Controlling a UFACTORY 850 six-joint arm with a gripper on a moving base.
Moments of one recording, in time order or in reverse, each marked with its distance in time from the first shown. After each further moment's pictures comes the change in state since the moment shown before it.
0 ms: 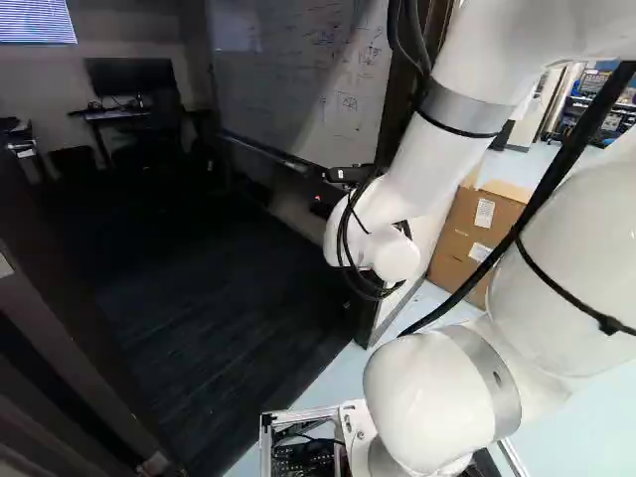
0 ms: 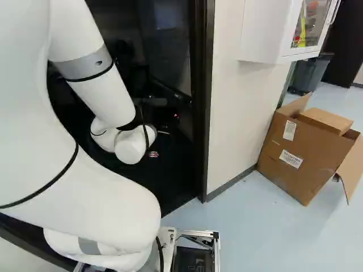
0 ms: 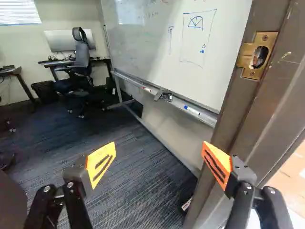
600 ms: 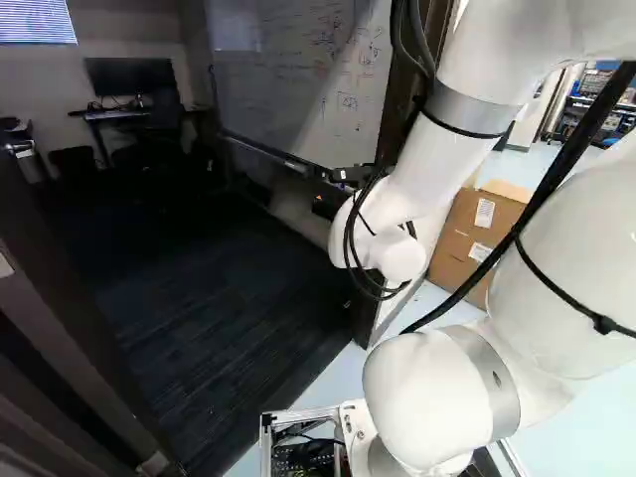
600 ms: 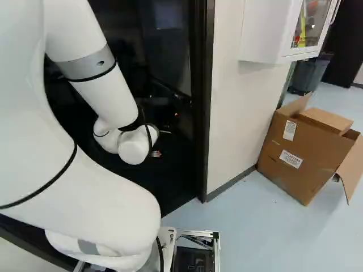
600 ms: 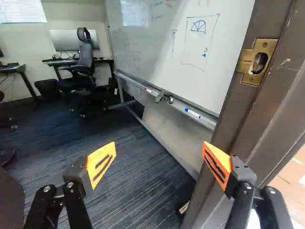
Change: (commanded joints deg) arm -1.5 0.1 0.1 -3.2 0.6 0.0
